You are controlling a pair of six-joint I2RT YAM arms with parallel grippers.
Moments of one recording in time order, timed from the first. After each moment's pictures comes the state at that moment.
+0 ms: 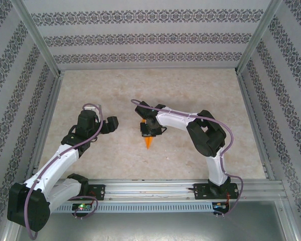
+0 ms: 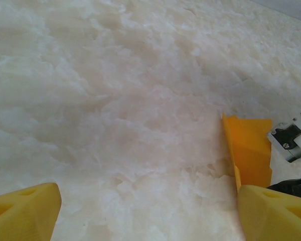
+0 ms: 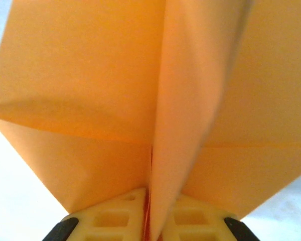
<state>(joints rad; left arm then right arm) -0.27 0.97 0.60 -0.26 0.03 -0.44 0.77 2.04 1.43 -0.76 -0.10 0.72</state>
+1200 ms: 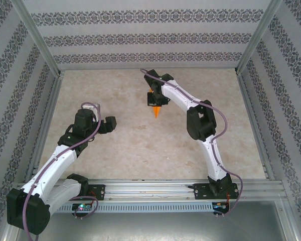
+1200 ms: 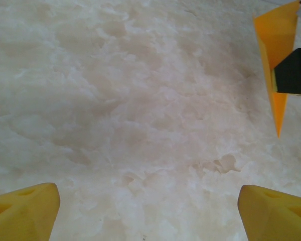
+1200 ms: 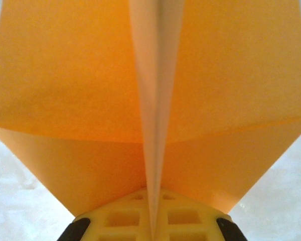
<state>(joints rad) -0.25 0.94 0.64 -0.35 0.03 -0.37 0.53 2.37 2.15 -1.12 0.02 0.52</state>
